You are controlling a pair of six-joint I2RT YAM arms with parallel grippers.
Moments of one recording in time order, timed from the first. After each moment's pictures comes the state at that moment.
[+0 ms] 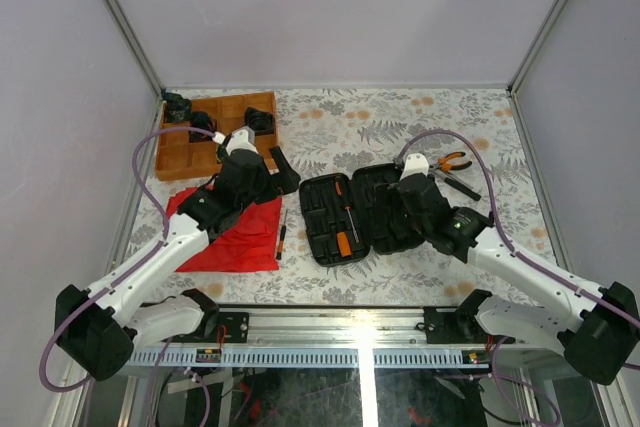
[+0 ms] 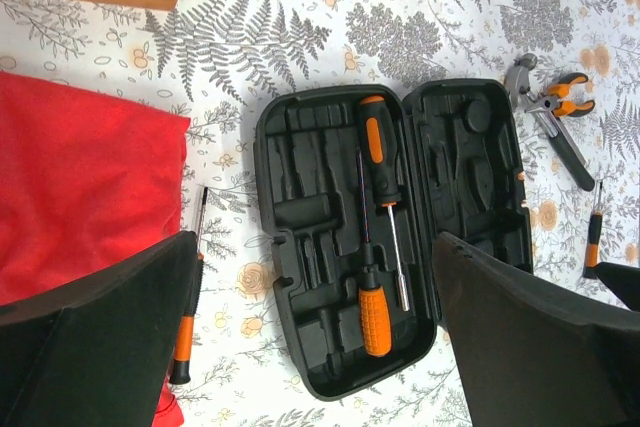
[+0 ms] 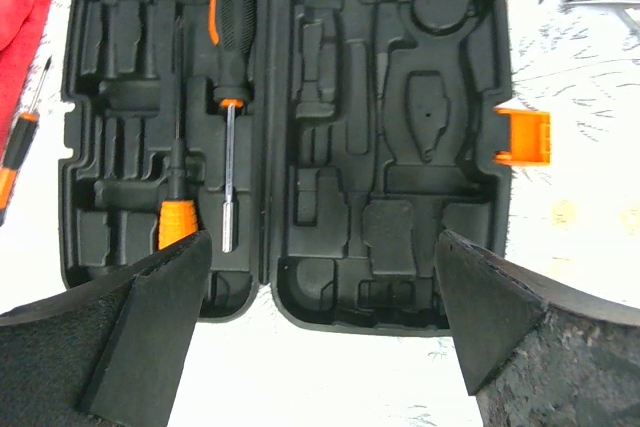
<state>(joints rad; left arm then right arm) -0.58 1.08 0.88 -0.38 -0.20 -0.75 0.75 1.04 0.76 -0.43 0.33 0.41</state>
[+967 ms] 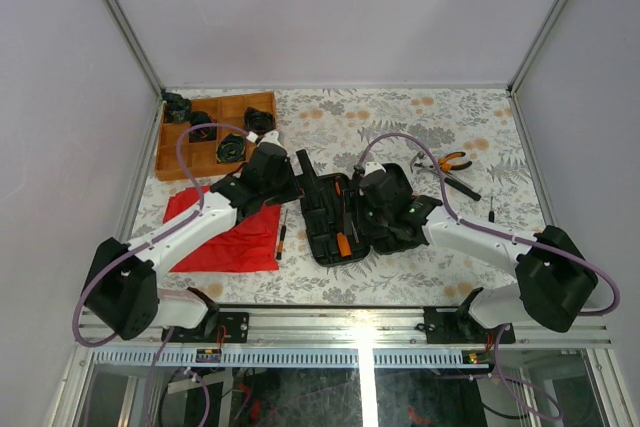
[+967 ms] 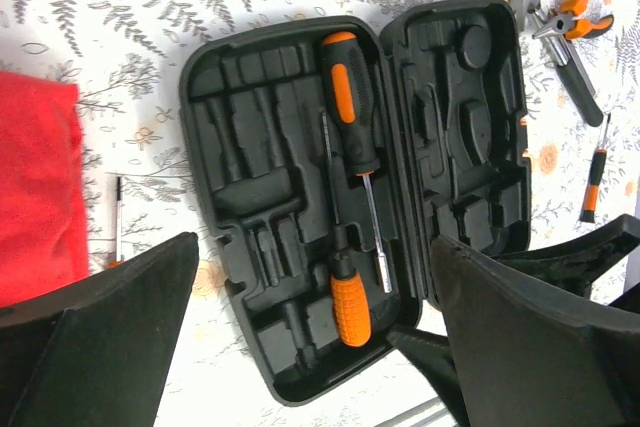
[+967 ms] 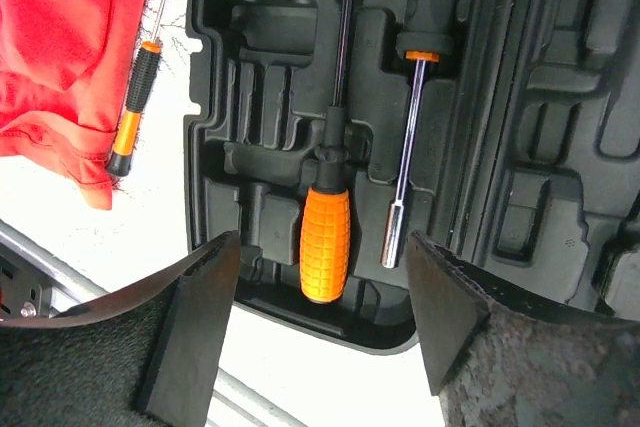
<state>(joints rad) -0.58 1.32 0.90 -0.28 -0.01 -0.77 0.81 1.38 0.81 -0.24 0.00 0.58</state>
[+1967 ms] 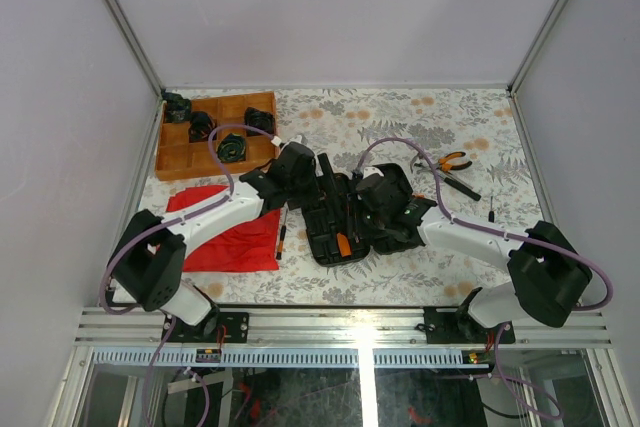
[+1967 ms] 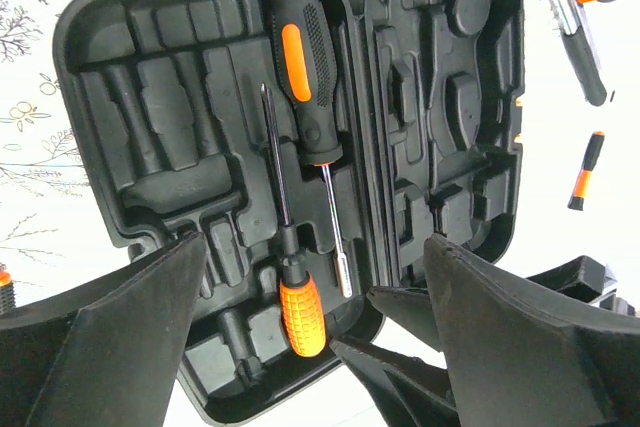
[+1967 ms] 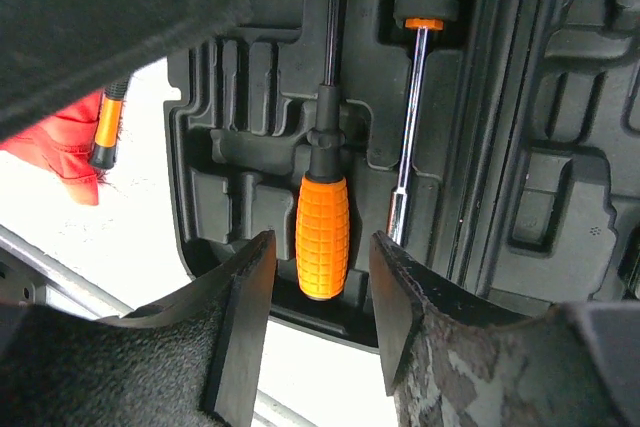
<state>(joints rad) -0.67 1.52 1.01 -0.27 0.01 -0.90 0.82 1.42 0.80 -0.24 0.00 0.62</state>
